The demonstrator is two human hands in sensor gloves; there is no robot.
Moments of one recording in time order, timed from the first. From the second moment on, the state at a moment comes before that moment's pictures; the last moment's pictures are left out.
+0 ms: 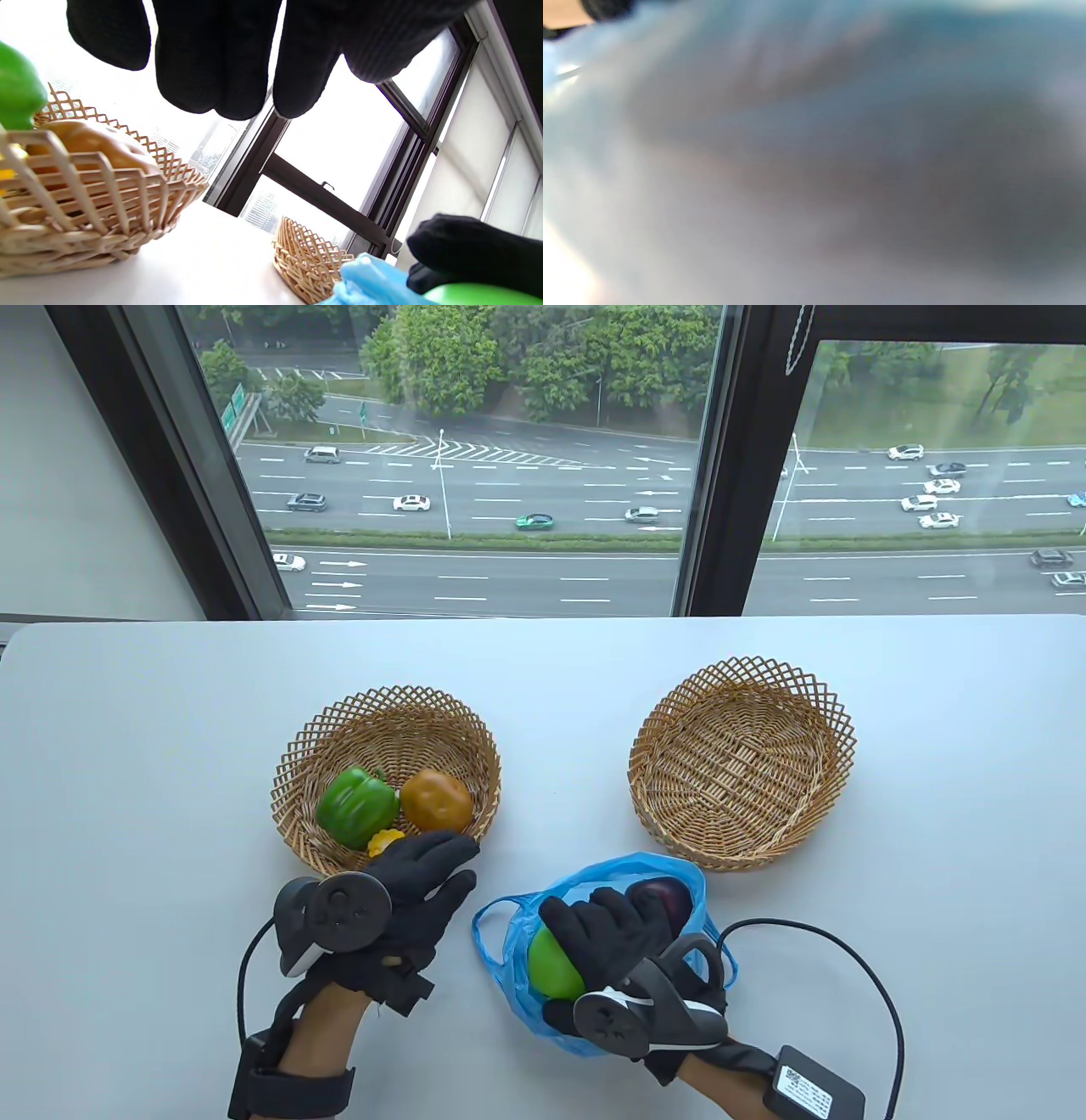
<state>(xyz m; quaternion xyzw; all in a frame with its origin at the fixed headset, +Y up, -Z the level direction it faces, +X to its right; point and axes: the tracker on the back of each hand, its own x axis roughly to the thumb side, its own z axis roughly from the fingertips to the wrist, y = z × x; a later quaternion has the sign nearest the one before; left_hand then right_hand) -0.210 -0.692 -0.306 0.13 -0.22 0.32 0.91 0.057 -0.721 -0.240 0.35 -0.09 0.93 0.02</state>
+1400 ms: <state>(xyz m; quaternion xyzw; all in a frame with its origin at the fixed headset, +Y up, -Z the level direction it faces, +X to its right) -0.210 -0.694 -0.306 0.15 -0.21 0.26 0.93 0.250 -0.584 -0.354 0.08 -0.30 0.93 0.17</state>
